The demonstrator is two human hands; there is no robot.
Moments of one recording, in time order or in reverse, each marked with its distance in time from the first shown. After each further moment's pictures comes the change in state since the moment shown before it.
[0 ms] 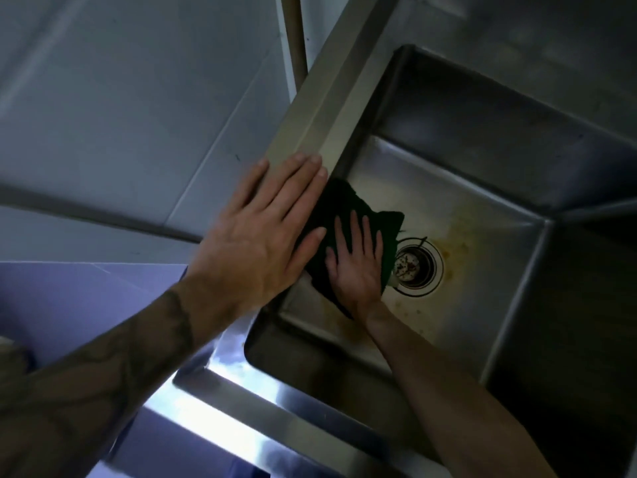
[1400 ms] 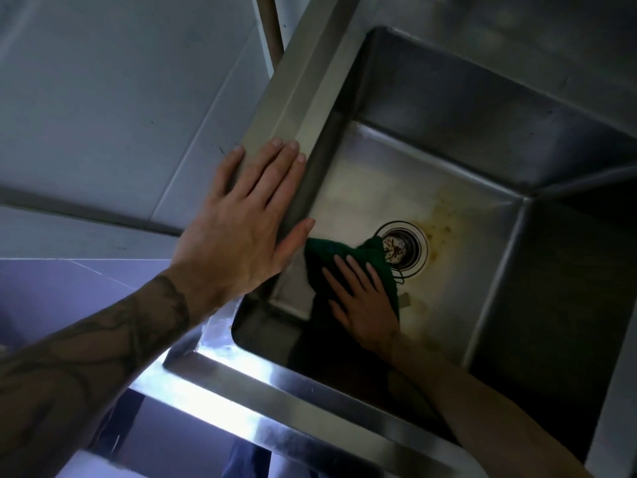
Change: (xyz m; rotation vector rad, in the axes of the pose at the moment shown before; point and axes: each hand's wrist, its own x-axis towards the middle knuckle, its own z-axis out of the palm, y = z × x) left_hand -0.003 0.000 0.010 0.087 0.040 0.012; right_hand -0.095 0.054 0.002 -0.070 -0.134 -0.348
